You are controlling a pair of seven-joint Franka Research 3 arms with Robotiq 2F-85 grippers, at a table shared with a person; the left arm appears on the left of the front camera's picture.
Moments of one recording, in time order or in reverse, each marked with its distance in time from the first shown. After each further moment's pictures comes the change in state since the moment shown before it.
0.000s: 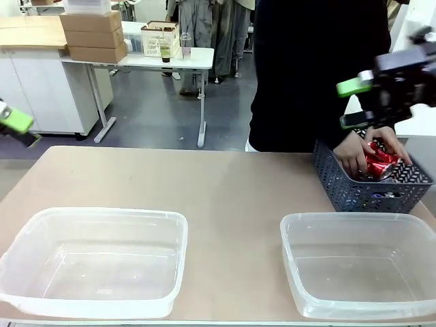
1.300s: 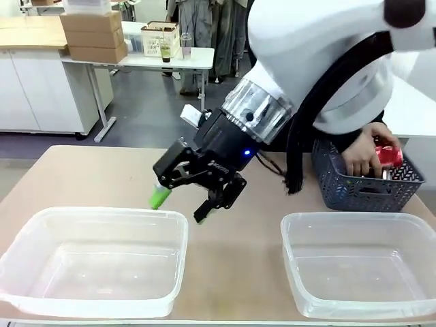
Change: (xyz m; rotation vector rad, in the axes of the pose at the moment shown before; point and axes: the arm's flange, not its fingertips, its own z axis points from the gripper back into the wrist) left arm -0.074 0.028 0.008 0.375 0.232 0.284; right arm -0.043 0.072 -0.274 -0.225 0.522 -0.230
